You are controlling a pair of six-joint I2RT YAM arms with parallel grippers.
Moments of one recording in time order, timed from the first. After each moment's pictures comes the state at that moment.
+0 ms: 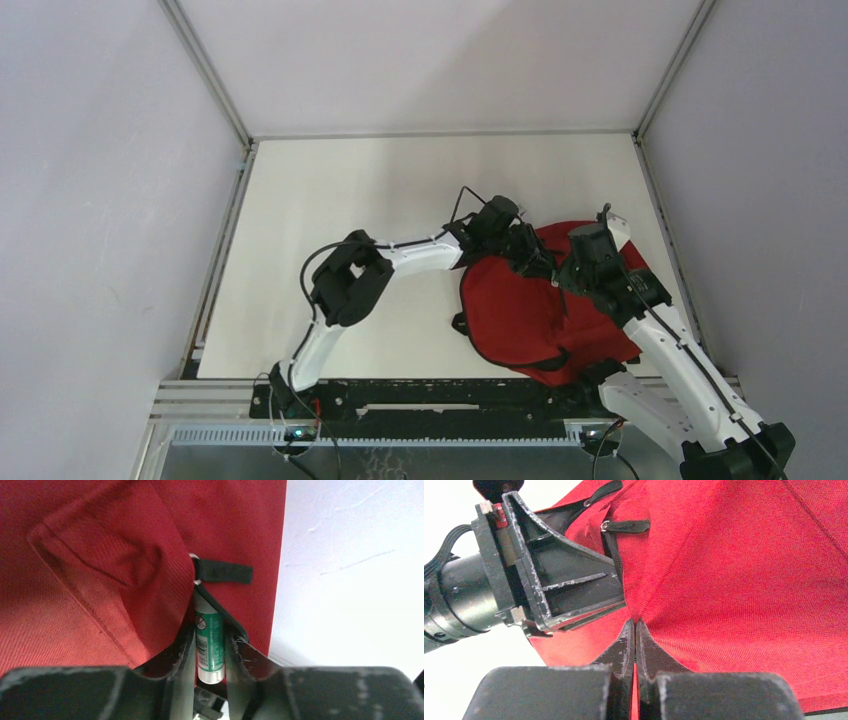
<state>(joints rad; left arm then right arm) -0.95 2.21 1.63 0.04 0.53 -1.46 0.40 0.83 0.82 -0.89 0.29 0.76</state>
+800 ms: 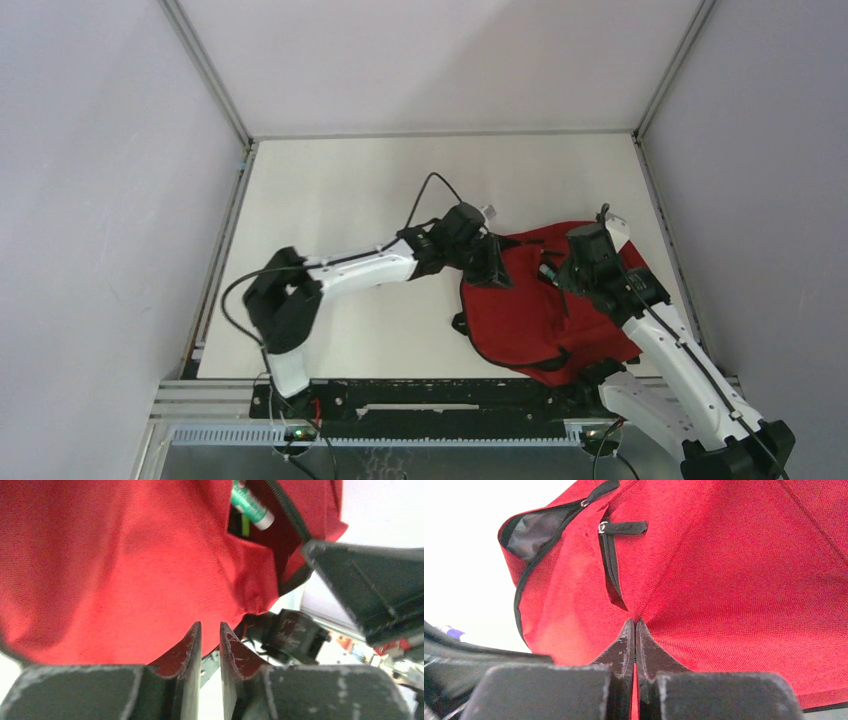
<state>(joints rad) -0.95 1.86 1.36 -0.22 0.36 -1.02 0.41 0.83 0.82 -0.89 0.31 0.77</state>
